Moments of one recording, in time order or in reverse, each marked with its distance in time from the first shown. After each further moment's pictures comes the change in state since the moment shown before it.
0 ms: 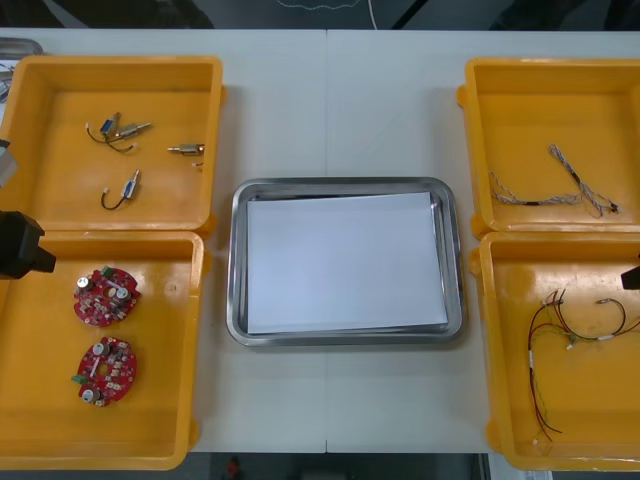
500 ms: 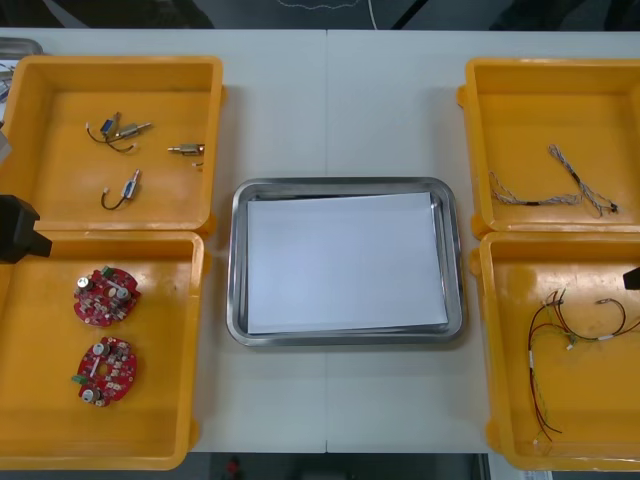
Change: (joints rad) right arm 0.000 0.000 0.000 0.001 0.012 0.000 0.000; left arm -0.040 0.021 0.002 0.000 0.007 0.000 0.000
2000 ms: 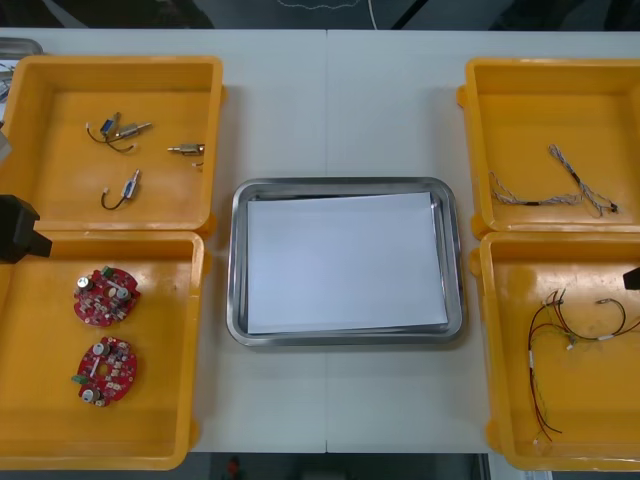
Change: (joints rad) right arm 0.000 0.000 0.000 0.000 0.000 0.000 0.000; left arm 0.000 0.000 0.000 0.000 0.000 0.000 0.000
